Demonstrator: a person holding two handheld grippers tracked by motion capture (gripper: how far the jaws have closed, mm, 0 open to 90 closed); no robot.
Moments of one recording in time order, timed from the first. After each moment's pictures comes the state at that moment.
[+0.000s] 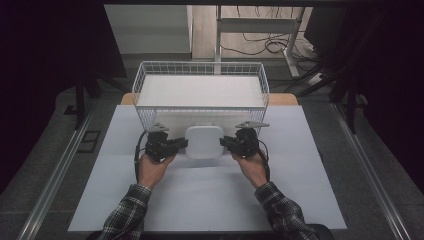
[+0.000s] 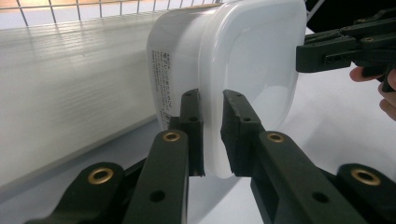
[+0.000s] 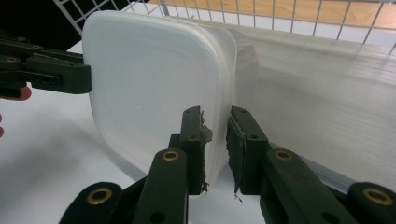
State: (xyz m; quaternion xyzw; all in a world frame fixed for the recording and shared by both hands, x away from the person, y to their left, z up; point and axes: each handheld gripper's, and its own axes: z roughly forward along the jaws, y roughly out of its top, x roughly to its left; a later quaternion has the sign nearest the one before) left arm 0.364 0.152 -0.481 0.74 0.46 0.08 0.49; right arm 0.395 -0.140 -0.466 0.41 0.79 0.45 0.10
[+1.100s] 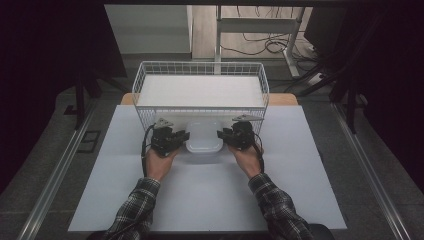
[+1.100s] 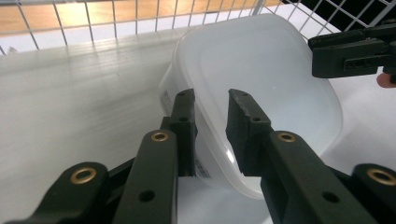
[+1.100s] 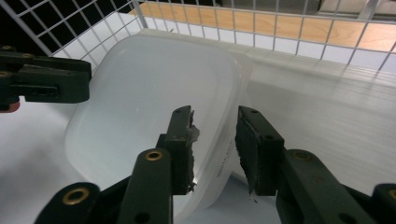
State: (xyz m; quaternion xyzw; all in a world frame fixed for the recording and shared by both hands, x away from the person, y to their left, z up) left arm 0.387 0.143 -0.492 0.72 0.48 0.15 0.48; right arm 0.426 -0.130 -0.475 0.42 0.78 0.46 0.13
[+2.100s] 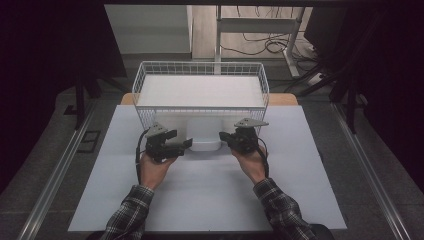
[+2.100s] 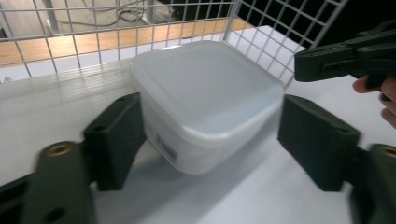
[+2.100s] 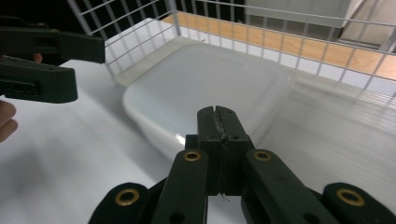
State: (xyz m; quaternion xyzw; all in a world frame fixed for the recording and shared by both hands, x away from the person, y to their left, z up) left arm 0.349 0.154 -0.483 0.71 0.43 0.16 0.53; right arm 0.398 -0.138 -0.463 0.35 0.79 0.49 0.13
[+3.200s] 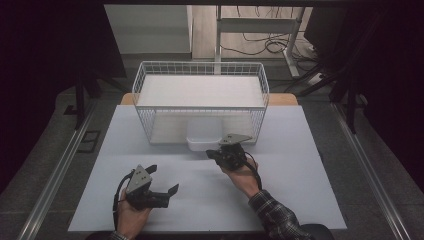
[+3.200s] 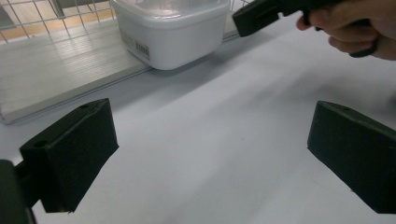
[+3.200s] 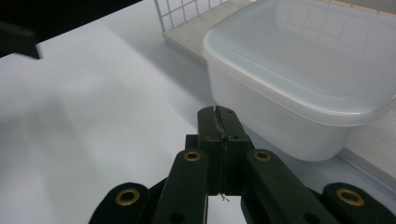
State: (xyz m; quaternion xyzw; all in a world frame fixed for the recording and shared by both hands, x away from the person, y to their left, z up) left arm 0.228 0.173 -0.511 0.75 0.39 0.22 0.49; right arm 0.365 -0.107 -0.487 0.29 0.83 0.46 0.10
